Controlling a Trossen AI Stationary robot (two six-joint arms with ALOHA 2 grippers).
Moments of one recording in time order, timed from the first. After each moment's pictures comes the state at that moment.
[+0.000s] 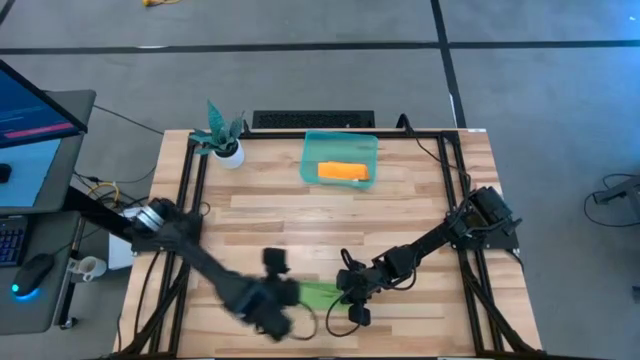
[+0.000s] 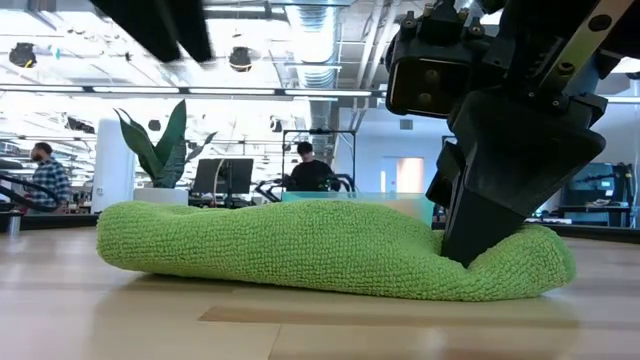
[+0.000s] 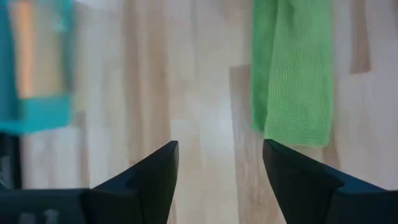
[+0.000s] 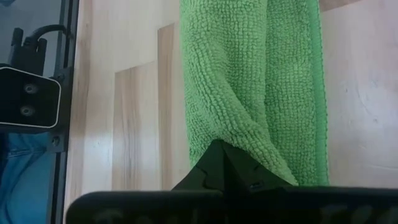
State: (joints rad) left arm -0.64 1.93 1.64 -1.18 -0.54 -0.48; right arm 0.50 1.96 0.99 0.02 -0.09 0.62
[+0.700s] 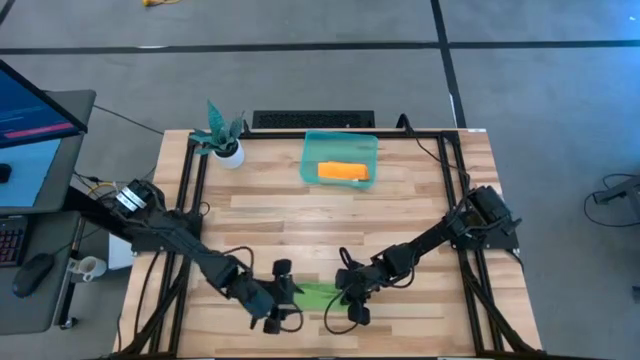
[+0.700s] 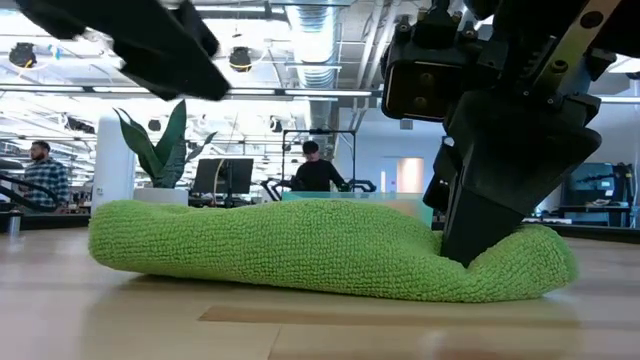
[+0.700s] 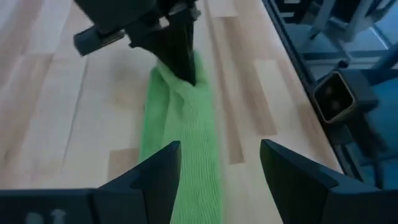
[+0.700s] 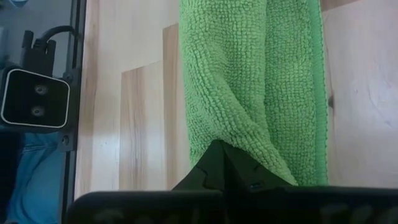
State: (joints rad) left arm -0.65 1.68 0.93 0.05 -0.38 -0.39; right arm 0.47 1.96 0.99 0.04 -0.13 0.62
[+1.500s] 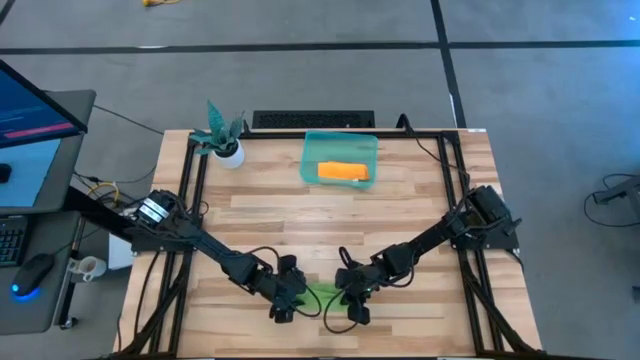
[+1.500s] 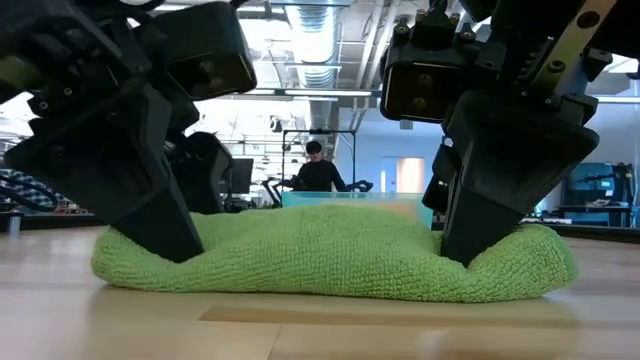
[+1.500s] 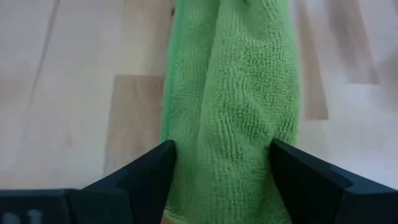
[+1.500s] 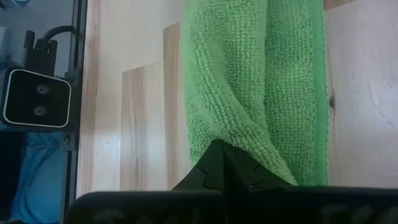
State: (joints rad) left arm -0.53 1.88 0.94 0.00 -0.22 -0.49; right arm 0.46 1.96 0.99 0.04 -0.14 0.62
